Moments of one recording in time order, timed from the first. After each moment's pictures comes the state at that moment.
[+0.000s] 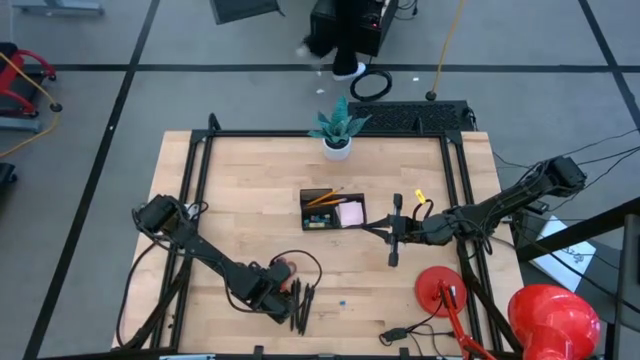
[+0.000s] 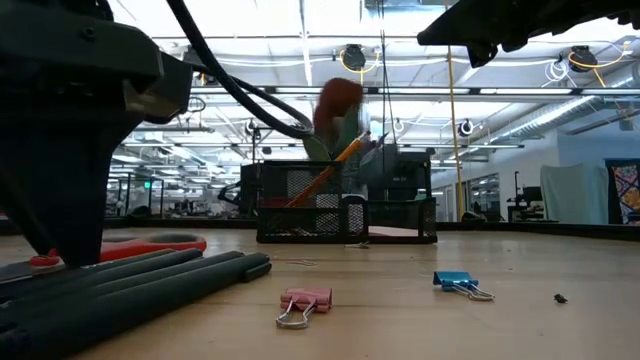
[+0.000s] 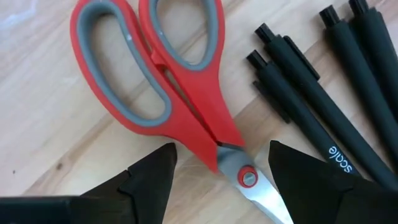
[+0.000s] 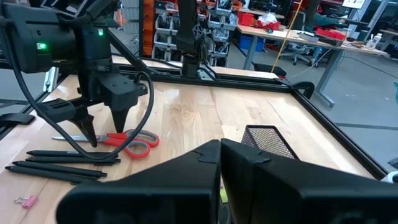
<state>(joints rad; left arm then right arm) -0.61 1.97 1.20 -0.72 -0.14 -1.47 0.38 1.09 0.50 0.36 0.52 -0.01</state>
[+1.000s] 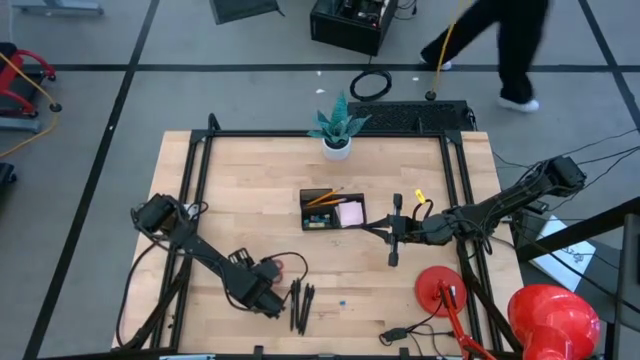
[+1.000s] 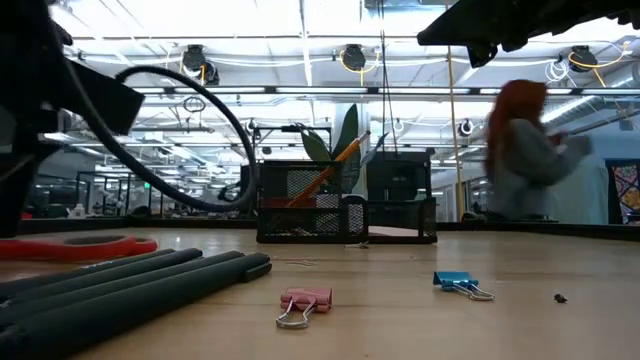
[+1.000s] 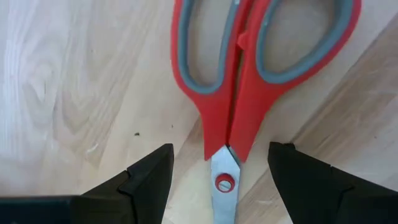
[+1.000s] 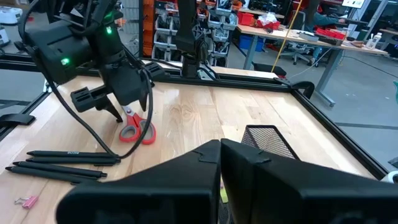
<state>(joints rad) -0.62 1.93 1.19 -1.05 -0.10 -1.15 0.38 1.09 0.50 0.36 0.52 -0.01</state>
